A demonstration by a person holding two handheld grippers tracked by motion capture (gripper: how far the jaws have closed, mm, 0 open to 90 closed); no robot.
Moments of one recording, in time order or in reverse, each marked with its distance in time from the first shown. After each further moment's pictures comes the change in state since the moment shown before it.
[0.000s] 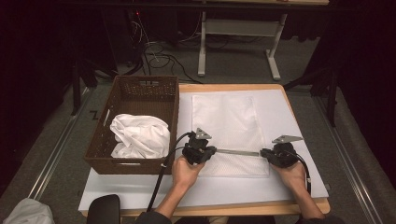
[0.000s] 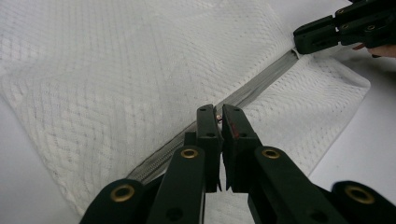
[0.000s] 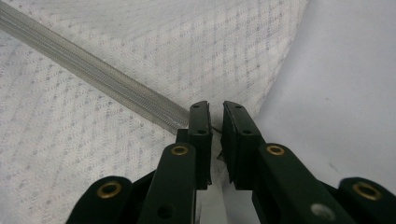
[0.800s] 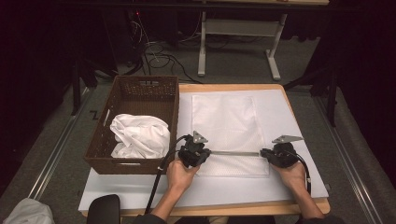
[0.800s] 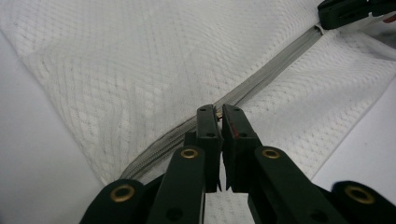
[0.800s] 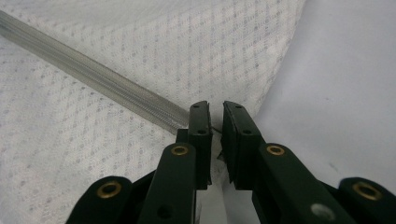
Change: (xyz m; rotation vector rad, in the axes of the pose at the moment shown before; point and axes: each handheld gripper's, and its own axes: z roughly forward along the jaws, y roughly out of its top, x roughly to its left) left arm 0.005 -0.013 -0.005 0.038 0.057 0.021; right arm 0.000 0.000 0.000 -0.001 0.000 0.001
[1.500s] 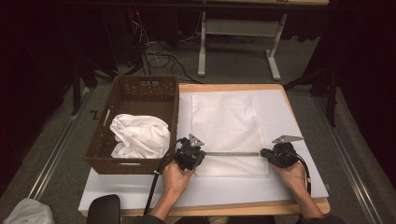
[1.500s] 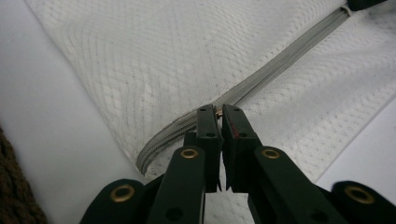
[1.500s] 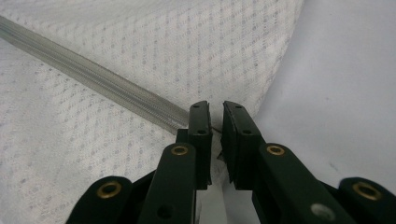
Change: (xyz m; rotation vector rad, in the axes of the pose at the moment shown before) left arm 0.001 -0.013 -0.005 0.022 0.071 -0.001; right arm 0.000 0.000 0.000 0.003 0.002 0.002
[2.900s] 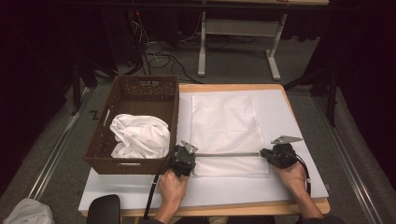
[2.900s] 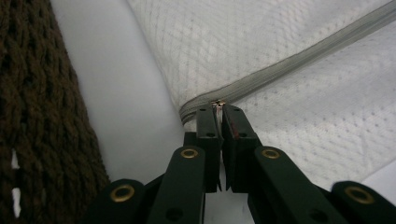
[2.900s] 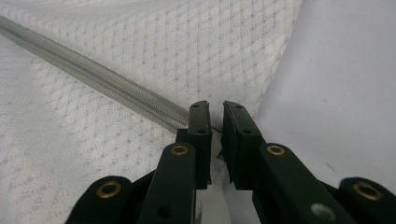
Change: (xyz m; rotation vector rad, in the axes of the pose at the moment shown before) left arm -0.001 -0.024 -0.002 0.043 0.206 -0.093; right arm 0.004 0.000 0.000 0.001 -0.025 -0.025
